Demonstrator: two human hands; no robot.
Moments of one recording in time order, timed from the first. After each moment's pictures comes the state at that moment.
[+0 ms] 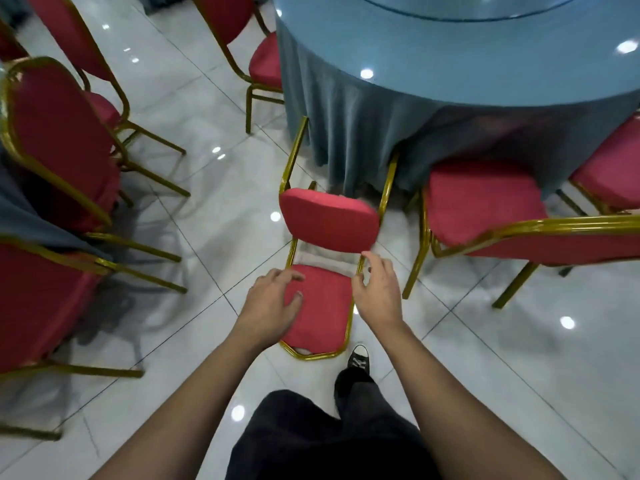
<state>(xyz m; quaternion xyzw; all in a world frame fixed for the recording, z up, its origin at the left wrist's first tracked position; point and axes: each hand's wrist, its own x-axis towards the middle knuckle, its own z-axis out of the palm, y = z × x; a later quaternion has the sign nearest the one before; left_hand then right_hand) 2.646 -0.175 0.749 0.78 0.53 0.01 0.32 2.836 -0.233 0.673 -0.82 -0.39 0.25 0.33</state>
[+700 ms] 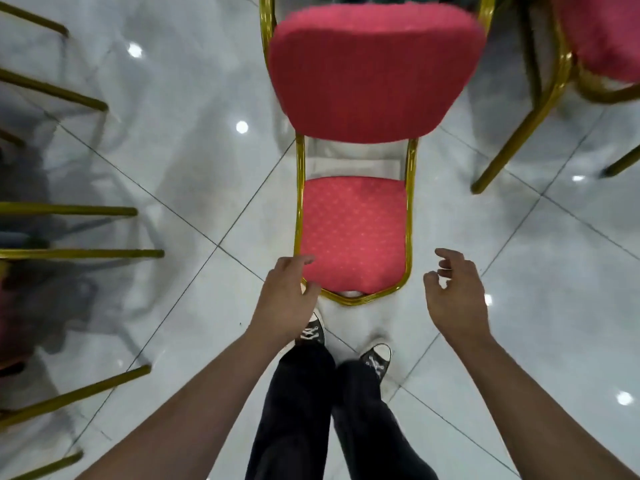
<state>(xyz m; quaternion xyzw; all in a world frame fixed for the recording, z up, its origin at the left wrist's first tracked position) 2.500 -0.052 0.387 0.73 0.51 -0.12 0.43 2.697 -0.221 0.348 -0.91 -0.16 0.30 0.26</state>
